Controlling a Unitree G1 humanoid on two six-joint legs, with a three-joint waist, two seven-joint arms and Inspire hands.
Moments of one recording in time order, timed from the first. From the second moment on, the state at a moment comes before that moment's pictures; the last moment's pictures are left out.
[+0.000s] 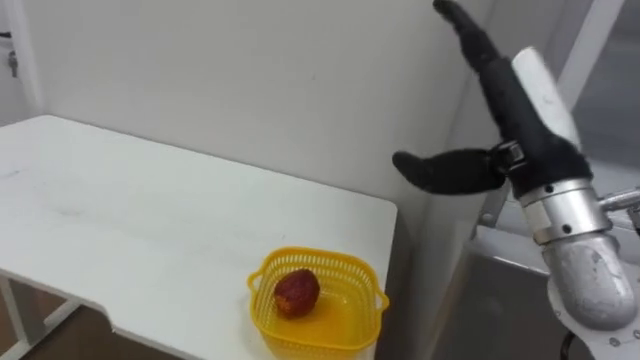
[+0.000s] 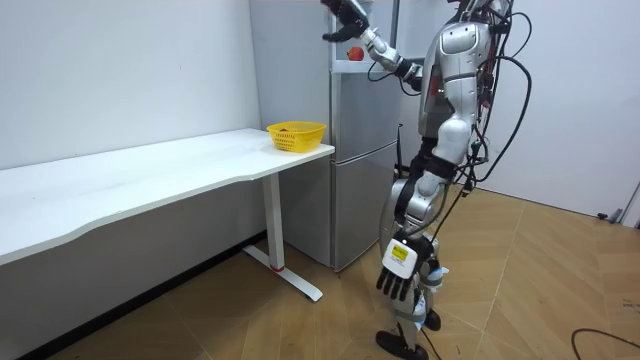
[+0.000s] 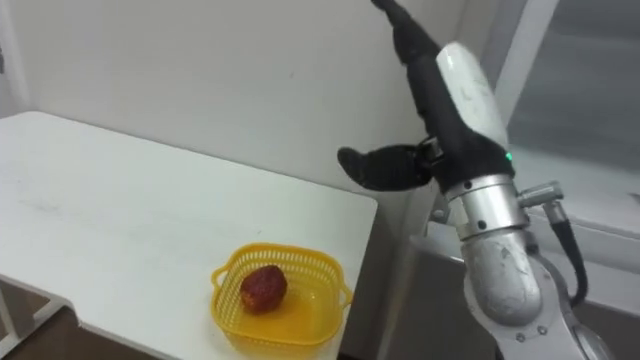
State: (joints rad) left arm 0.27 0.31 0.08 1.06 0.36 0.09 -0.12; right arm -0.52 -0.51 0.11 -0.18 -0.25 -0.06 -0.28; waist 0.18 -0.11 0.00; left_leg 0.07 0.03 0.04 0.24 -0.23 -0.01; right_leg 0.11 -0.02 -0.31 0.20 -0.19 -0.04
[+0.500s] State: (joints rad) left arm 0.30 0.26 0.07 1.08 0.36 0.04 -0.09; right arm -0.49 -0.51 -0.08 -0.45 -0.16 -0.17 -0.40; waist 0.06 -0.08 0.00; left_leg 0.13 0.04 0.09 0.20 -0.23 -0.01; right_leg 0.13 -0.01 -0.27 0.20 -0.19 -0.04
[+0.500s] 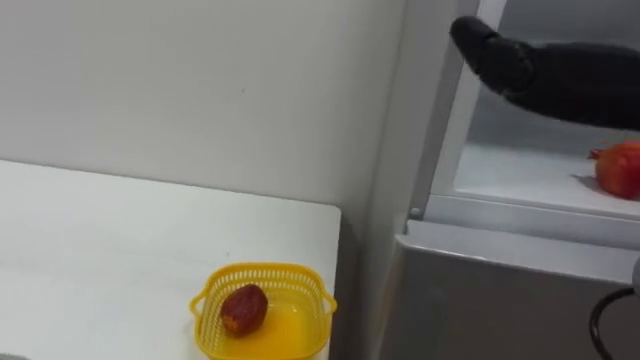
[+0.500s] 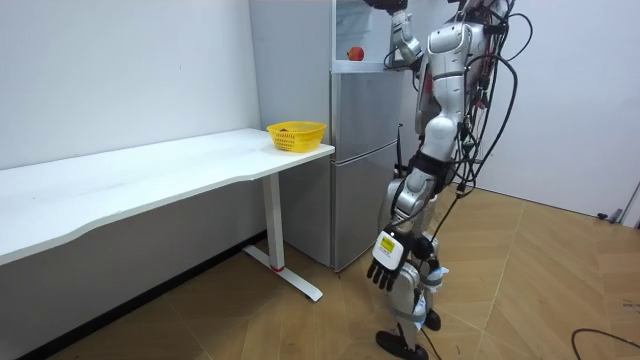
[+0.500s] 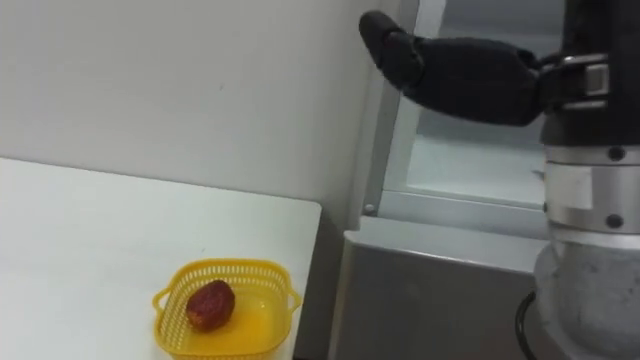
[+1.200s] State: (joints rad) left arm 0.28 0.27 0.07 1.10 0.36 0.03 -0.10; right arm -0.42 -0.55 -0.17 -0.27 -0.16 -0.19 -0.50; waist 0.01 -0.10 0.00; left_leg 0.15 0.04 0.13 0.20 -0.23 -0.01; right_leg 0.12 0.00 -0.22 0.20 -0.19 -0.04
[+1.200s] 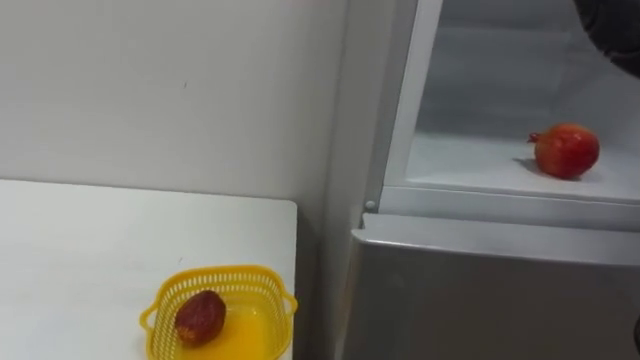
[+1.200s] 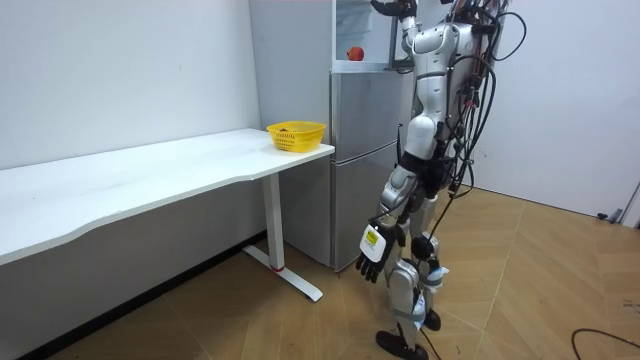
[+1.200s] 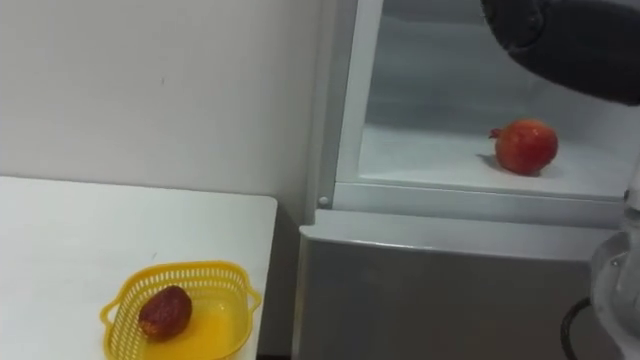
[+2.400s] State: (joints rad) left arm 0.31 0.28 0.09 1.05 0.36 0.07 -0.14; right arm -0.49 -0.65 -0.17 0.27 0.09 -0.02 -0.32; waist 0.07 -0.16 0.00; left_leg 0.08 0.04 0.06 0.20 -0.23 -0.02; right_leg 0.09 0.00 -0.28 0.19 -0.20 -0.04
